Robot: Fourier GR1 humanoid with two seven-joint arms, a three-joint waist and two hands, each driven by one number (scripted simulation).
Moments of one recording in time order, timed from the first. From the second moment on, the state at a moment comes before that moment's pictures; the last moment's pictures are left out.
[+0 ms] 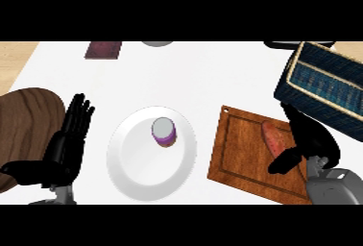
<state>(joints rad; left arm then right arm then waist) 0.01 0.13 -0.07 -1.69 0.10 0.16 0.01 -0.20 -0.32 0.19 -1.67 0.68 0.36 0.85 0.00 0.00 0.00</state>
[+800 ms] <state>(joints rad) -0.01 0.09 -0.04 -1.70 0.05 0.15 0.03 -0.16 -0.24 0.13 -1.60 0.78 0.37 0.73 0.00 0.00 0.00</state>
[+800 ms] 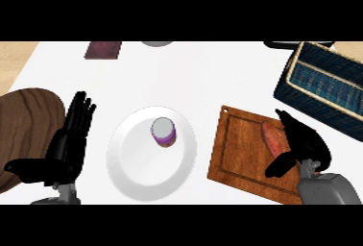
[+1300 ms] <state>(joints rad) -0.02 0.08 -0.02 -1.67 0.05 0.12 0.02 -0.17 -0.22 0.09 -1.45 0.82 0.32 0.61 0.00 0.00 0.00</state>
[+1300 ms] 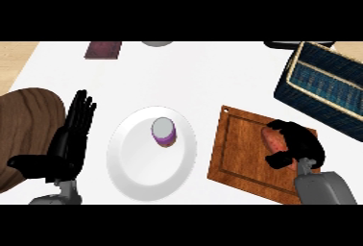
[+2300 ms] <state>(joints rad) -0.01 0.06 -0.03 -1.70 0.02 0.11 0.03 -0.37 -0.12 0.14 -1.22 1.04 0.19 0.59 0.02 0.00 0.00</state>
